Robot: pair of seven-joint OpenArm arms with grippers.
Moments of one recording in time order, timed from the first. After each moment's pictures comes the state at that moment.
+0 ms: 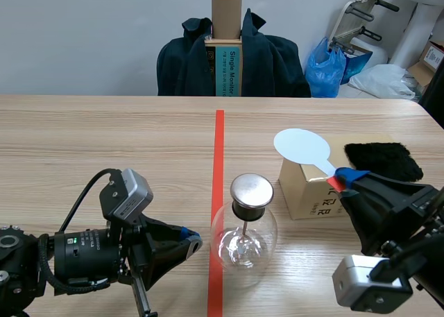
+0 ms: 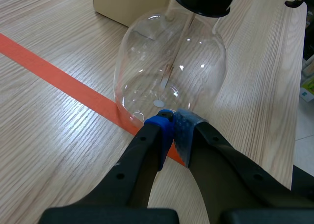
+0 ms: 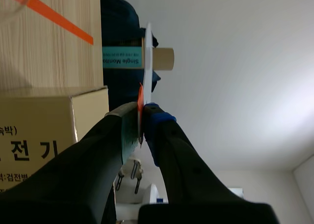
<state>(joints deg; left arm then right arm) 2.7 -32.1 36.7 75.5 -18.3 -36.5 -14.6 -29.3 12.6 11.2 89.0 -70.9 -25.2 50.9</state>
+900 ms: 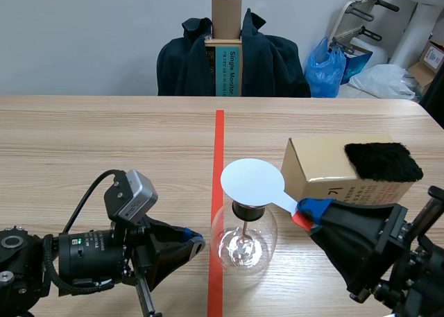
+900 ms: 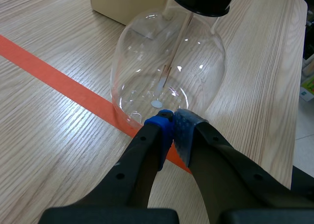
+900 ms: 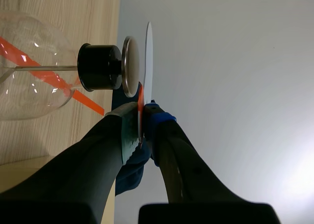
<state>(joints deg) 2.7 -31.3 36.7 75.5 -18.3 -36.2 -13.6 -29.3 12.6 11.2 89.1 -72.8 -25.2 68.3</state>
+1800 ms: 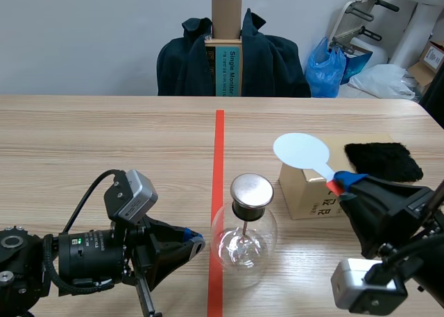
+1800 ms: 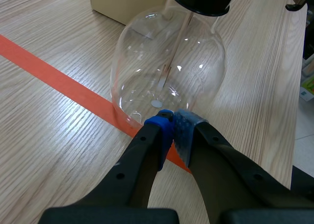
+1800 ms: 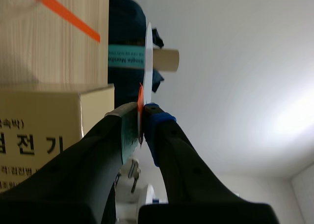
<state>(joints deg) 2.7 -31.3 36.7 75.5 -18.3 -36.2 -13.6 -29.3 12.6 11.2 89.1 -74.2 -25.4 46.7</state>
